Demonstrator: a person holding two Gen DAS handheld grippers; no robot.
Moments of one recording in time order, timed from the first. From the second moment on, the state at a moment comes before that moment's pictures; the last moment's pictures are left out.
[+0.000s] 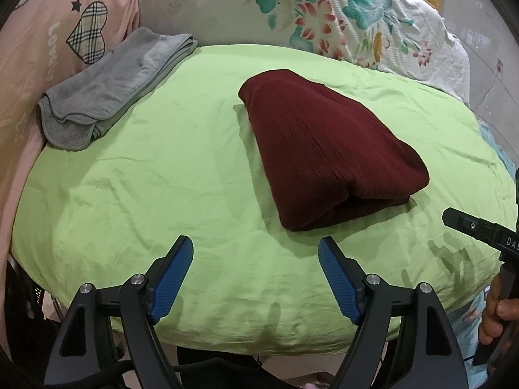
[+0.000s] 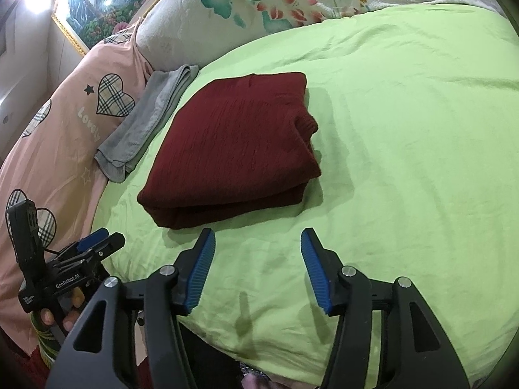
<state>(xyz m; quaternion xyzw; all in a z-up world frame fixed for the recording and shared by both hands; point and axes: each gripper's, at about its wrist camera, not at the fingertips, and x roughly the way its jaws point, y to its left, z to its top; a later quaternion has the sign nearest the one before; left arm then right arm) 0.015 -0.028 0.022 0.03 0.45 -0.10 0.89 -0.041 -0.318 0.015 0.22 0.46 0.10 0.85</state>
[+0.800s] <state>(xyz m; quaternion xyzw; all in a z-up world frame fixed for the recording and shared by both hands) 0.152 -0.065 0.000 -0.02 0.49 -0.15 0.86 0.153 -0.342 -0.031 0.25 0.50 0.11 0.82</state>
